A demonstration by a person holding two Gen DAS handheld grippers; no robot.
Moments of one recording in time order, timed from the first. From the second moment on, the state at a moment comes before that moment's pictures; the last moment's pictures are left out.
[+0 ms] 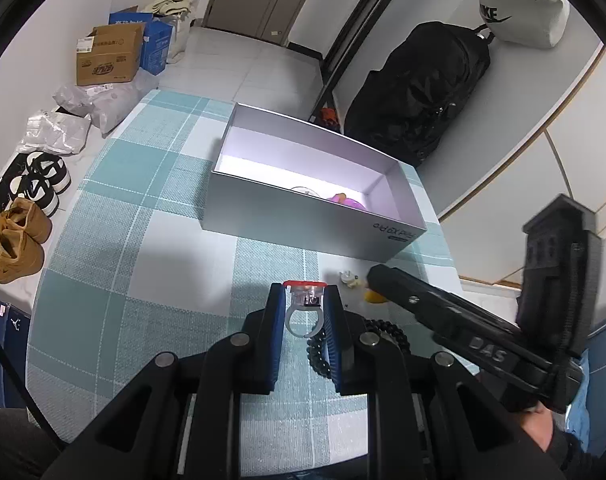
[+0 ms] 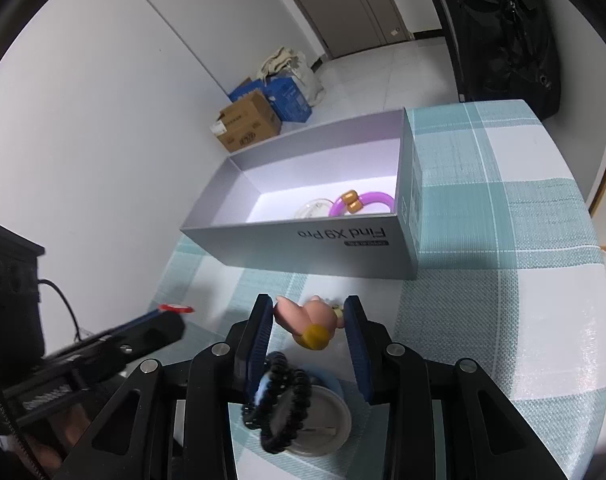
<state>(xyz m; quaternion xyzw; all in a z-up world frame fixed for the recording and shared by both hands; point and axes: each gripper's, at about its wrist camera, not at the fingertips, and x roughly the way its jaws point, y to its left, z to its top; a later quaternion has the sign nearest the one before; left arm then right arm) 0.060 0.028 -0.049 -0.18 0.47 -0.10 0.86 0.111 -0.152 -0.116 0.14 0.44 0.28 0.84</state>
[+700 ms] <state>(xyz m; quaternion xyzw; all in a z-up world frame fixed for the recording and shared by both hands) 0.100 0.018 -0.011 -0.16 0.42 -0.13 0.89 0.129 -0.156 -0.043 0.14 0.36 0.34 0.86</state>
